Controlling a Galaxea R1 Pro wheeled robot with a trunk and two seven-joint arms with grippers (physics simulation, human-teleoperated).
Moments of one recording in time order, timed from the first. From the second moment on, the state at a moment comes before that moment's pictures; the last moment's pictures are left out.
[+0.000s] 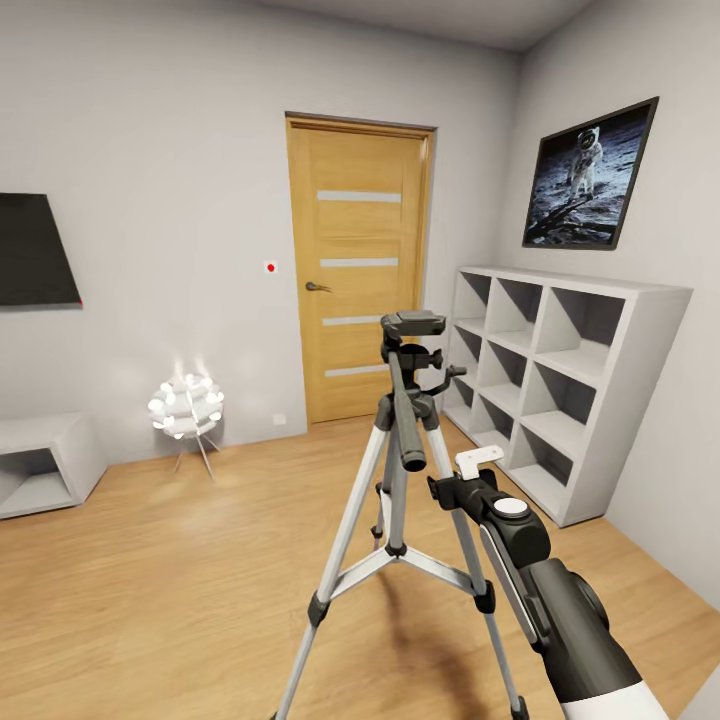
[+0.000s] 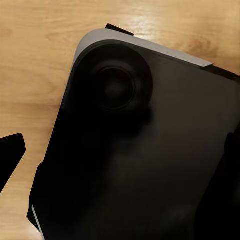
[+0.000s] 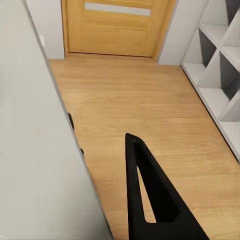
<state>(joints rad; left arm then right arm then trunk) 0.01 -0.01 0.12 -0.03 0.24 -0.10 0.00 -0.47 -0.01 0.20 -1.46 0.04 0.73 -0.01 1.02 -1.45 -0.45</state>
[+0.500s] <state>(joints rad) 0.01 -0.01 0.12 -0.04 0.24 -0.10 0.00 -0.48 -0.01 0.19 -1.56 0.13 0.79 -0.02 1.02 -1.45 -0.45</state>
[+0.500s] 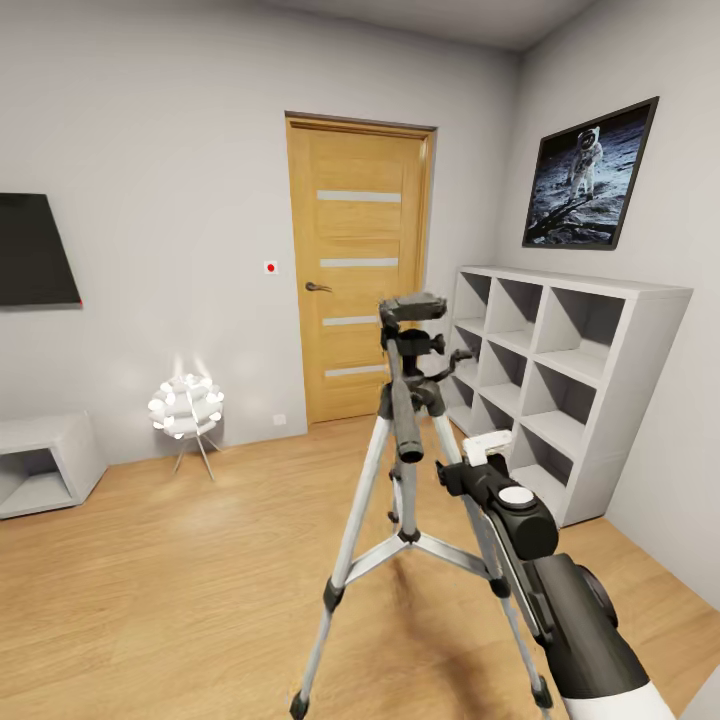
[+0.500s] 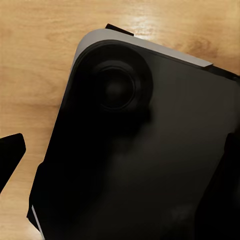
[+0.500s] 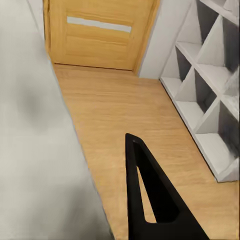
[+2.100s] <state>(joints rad) 0.01 -0.01 0.12 -0.03 0.23 -0.10 0.00 -0.60 0.01 0.11 -1.57 0.11 0.89 -0.02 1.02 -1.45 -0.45</state>
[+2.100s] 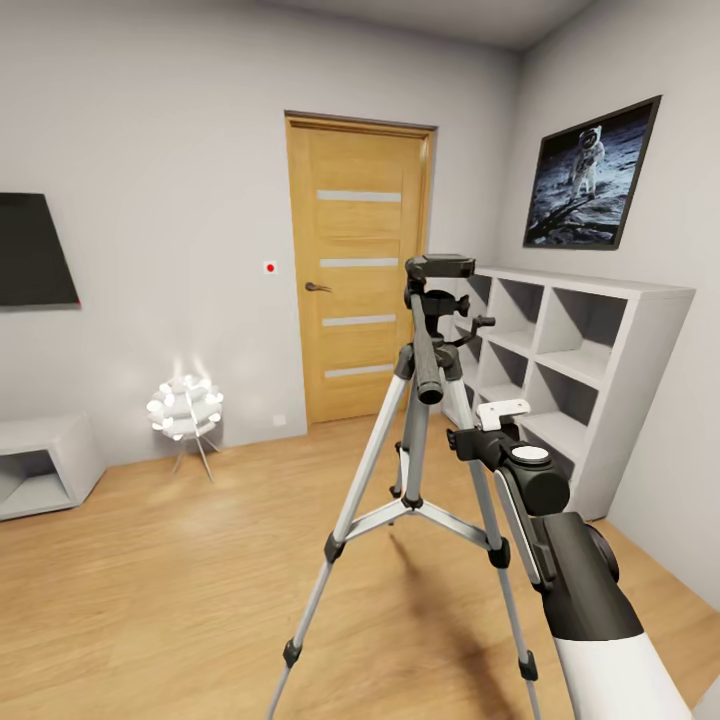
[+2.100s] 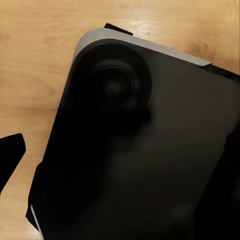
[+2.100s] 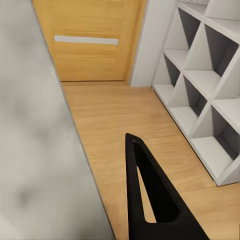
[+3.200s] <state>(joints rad) 0.01 -0.01 0.12 -0.03 0.23 -0.10 0.00 -0.60 0.01 0.11 -1.57 0.12 0.88 -0.03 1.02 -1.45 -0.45</state>
